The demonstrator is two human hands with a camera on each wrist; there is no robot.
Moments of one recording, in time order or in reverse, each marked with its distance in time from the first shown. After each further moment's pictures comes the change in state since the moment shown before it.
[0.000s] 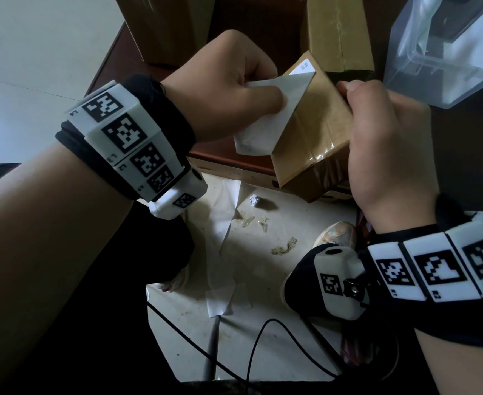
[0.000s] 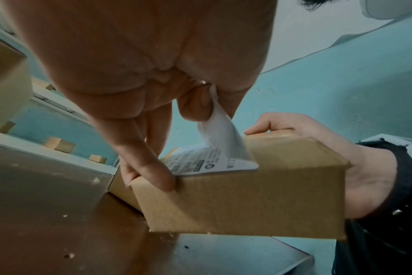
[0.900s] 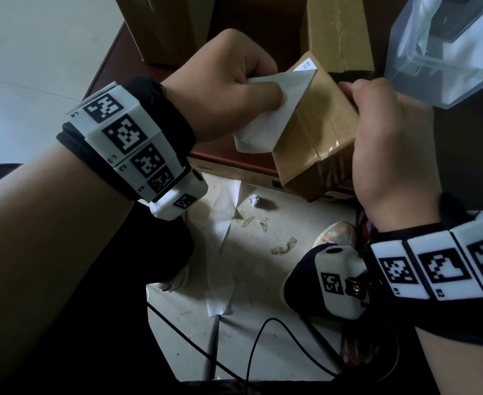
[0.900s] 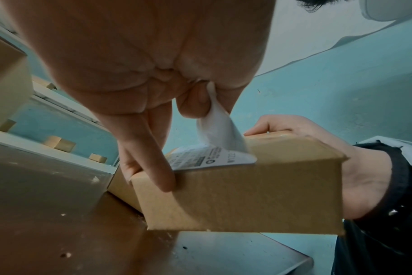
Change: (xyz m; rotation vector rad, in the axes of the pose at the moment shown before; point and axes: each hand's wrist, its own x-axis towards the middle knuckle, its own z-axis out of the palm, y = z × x) left_hand 0.001 -0.003 0.001 -0.019 0.038 0.008; right_hand 0.001 -0.004 -0.002 0.007 0.001 0.073
